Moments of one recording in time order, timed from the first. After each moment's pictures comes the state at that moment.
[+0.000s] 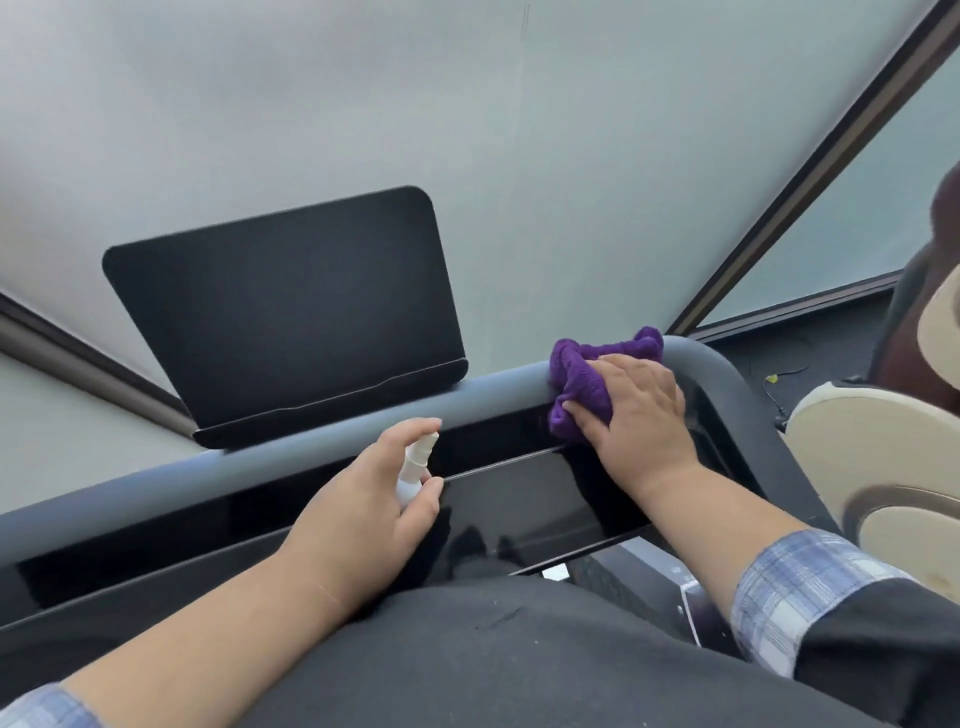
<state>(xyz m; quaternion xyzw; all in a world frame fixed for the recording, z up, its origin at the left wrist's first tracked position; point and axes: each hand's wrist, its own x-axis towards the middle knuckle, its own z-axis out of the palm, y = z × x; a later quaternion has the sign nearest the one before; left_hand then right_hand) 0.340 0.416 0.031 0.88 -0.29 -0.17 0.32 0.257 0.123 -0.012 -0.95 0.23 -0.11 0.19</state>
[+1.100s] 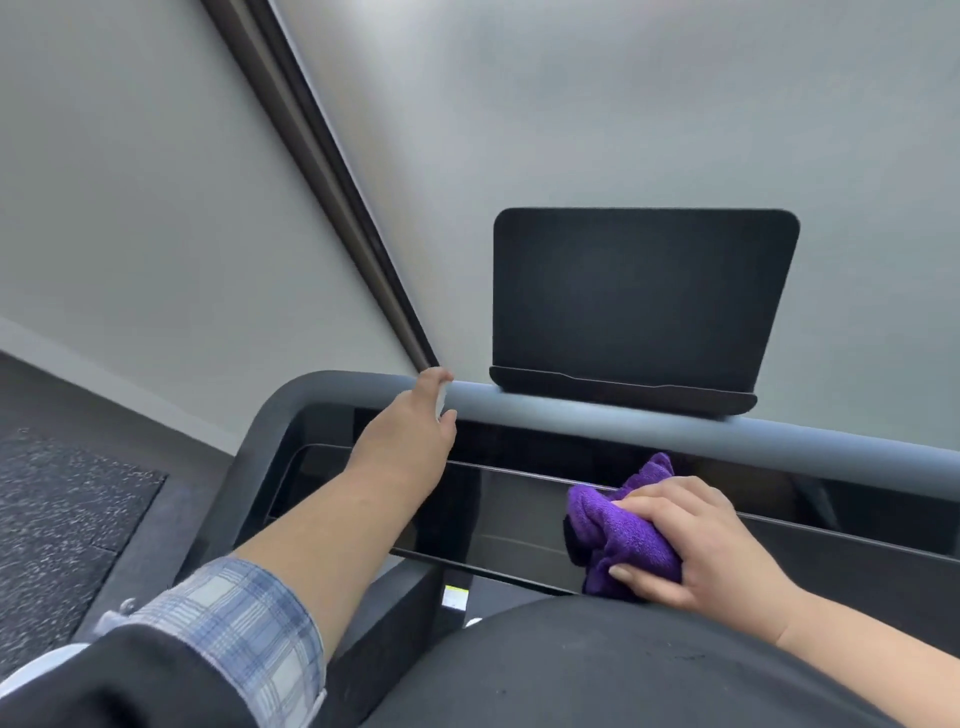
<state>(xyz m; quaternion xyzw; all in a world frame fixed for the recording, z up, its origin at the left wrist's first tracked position) 0.388 0.579 0.033 0.99 0.01 -0.05 0.16 0.282 0.274 -0.007 -0.92 -0.23 -0.08 0.30</state>
